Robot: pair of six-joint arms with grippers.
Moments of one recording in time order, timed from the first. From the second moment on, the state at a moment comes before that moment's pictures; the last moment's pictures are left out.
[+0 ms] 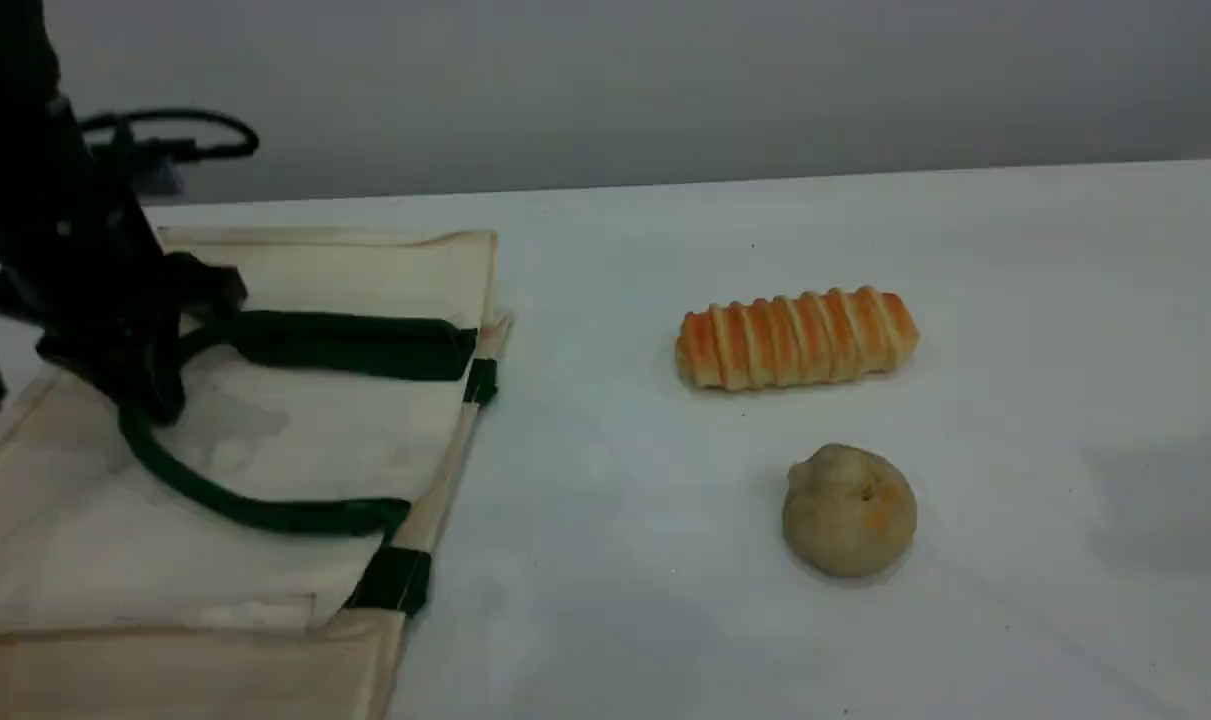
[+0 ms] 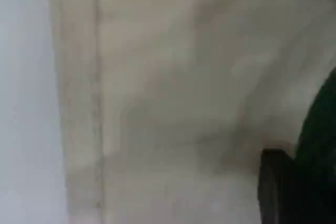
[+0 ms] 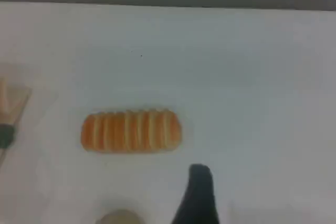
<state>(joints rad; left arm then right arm) -0.08 2.11 -1.32 -0.01 0.74 0.00 0.08 1.26 -1.12 0.18 0.75 -0.08</state>
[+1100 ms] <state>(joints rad) -0.10 1.79 -1.91 -0.42 1.23 0.44 0.08 1.45 -1.12 0.19 0.73 -0.14</state>
